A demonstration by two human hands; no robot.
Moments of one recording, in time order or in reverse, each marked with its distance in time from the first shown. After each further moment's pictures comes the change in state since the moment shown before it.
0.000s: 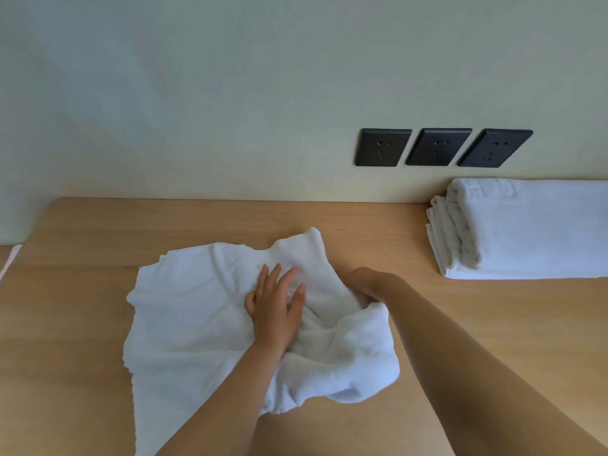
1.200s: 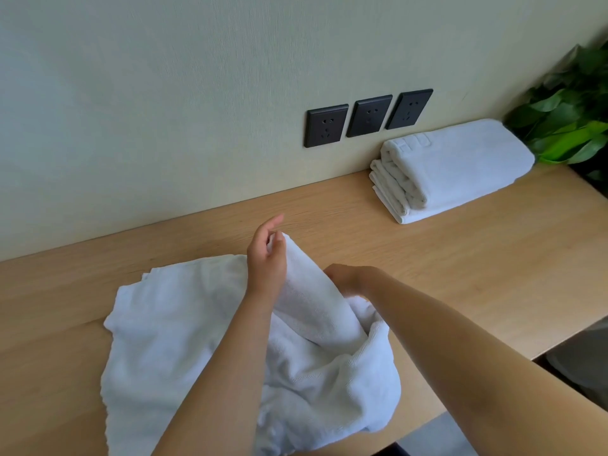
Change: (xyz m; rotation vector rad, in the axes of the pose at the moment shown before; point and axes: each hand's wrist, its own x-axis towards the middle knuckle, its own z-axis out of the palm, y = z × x) left_hand 0.050 0.025 -0.061 -0.868 -0.252 0.117; right_hand -0.052 -0.014 0.072 -0.108 0.063 -0.099
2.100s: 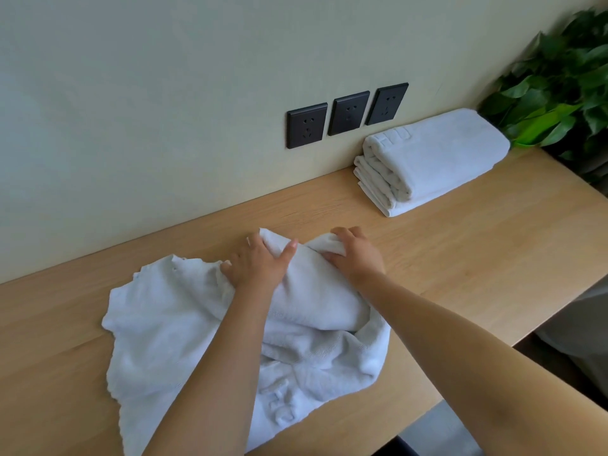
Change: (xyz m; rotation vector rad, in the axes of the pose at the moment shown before) left_hand 0.026 -0.009 -0.001 1.200 -0.189 -0.240; right_hand -0.004 0.028 -0.001 0.060 0.867 -0.052
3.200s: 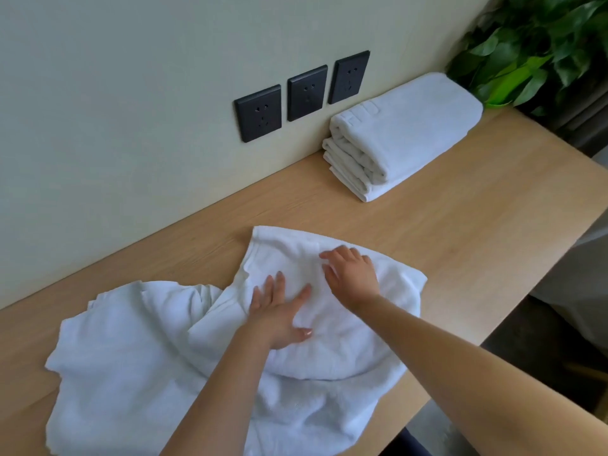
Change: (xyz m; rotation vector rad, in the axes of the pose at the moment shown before) left_hand -0.021 0.003 0.060 0.417 -0.620 0.619; right_hand -0.014 0.051 0.039 -0.169 0.122 -0.074
